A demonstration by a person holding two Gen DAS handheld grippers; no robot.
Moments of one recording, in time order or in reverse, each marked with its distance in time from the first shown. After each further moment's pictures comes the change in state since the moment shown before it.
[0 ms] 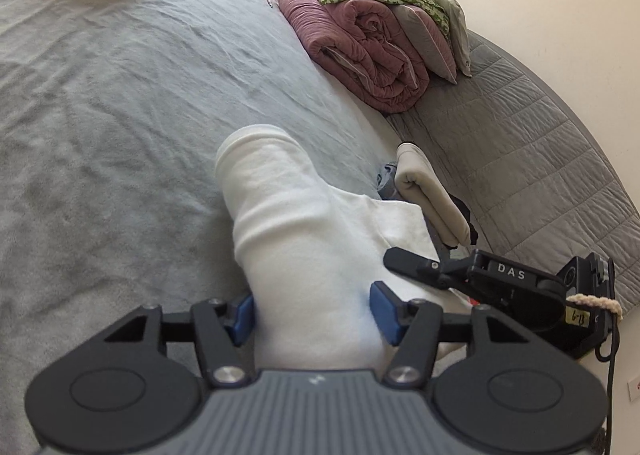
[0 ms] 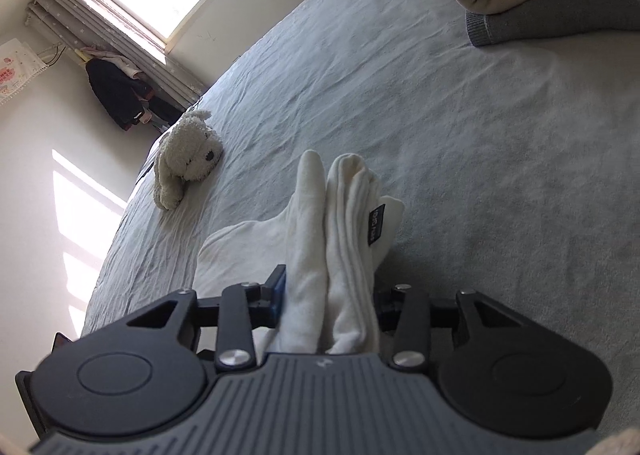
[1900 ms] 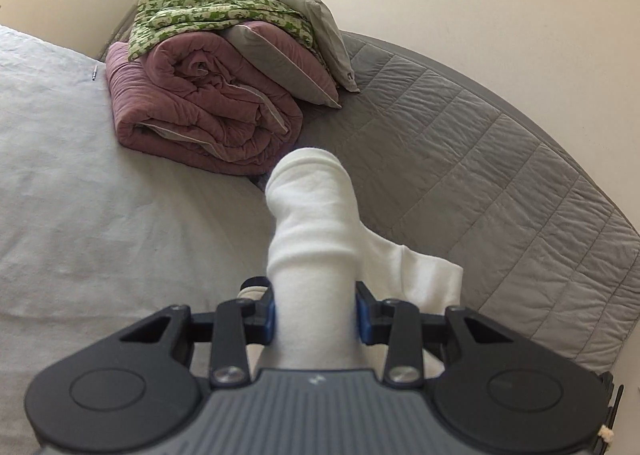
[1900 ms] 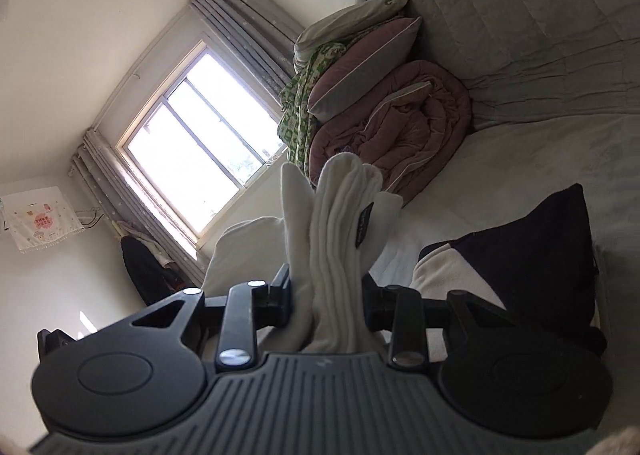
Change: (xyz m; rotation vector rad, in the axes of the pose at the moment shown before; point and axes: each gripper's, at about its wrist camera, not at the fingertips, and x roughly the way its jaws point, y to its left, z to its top) left arm 0.226 -0.222 0.167 0.313 -0.106 -0.252; right arm -0.068 -0.107 0.184 -0.013 -0.656 0.143
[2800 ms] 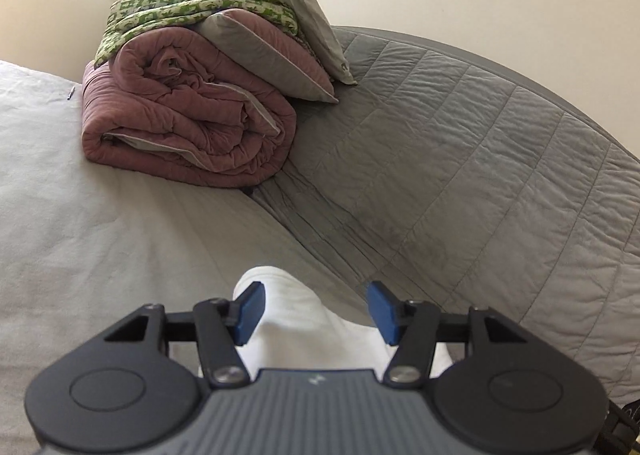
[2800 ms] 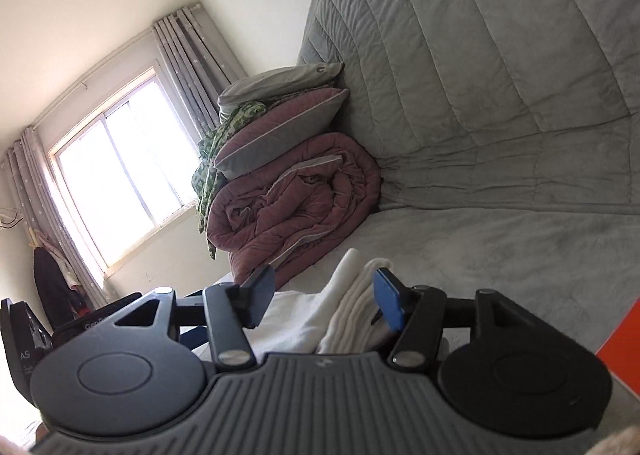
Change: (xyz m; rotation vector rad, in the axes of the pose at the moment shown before) left arm 0.099 -0.013 -0.019 0.096 -0.069 0.035; right arm -0.016 -0.040 0.010 -0.241 -0.199 -0.219
